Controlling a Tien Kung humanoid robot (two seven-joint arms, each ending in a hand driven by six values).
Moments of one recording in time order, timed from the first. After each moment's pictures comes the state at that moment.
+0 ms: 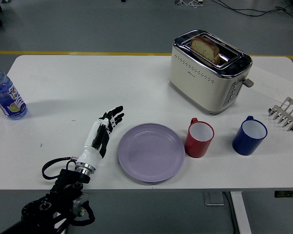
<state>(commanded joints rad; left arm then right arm) -0.38 0.05 -0.76 -0.90 0.68 0.20 -0.65 0.22 -0.04 1.01 0.18 -1.04 -0.13 -0.32</state>
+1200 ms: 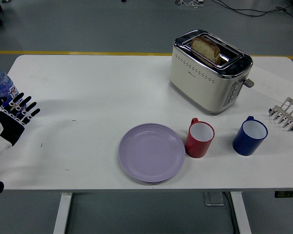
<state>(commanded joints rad) -0.15 0.25 -1.65 -1.08 0.44 -0.27 0.10 0.22 -0.07 0.99 0.18 -0.97 -0.13 -0.31</state>
